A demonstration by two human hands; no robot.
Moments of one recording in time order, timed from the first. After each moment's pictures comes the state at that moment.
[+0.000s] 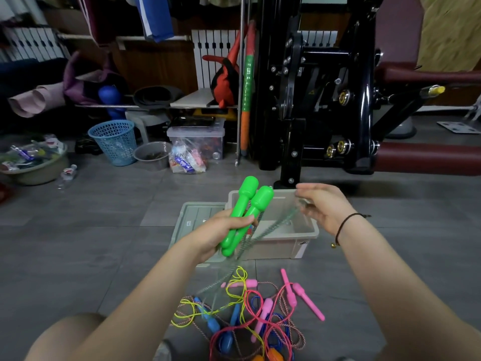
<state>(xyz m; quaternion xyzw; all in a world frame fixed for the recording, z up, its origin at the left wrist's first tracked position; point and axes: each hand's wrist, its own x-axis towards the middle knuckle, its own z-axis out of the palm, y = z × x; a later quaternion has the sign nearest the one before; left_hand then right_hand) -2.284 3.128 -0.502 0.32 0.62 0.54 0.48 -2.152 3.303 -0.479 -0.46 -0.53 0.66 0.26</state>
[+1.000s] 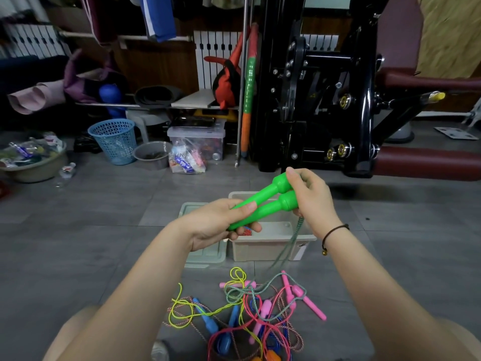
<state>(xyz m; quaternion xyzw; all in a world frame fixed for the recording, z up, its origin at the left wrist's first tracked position) -2.295 3.123 -0.472 0.38 0.60 0.49 0.51 -2.168 3.273 -0.474 -0.31 -0.70 0.52 0.37</state>
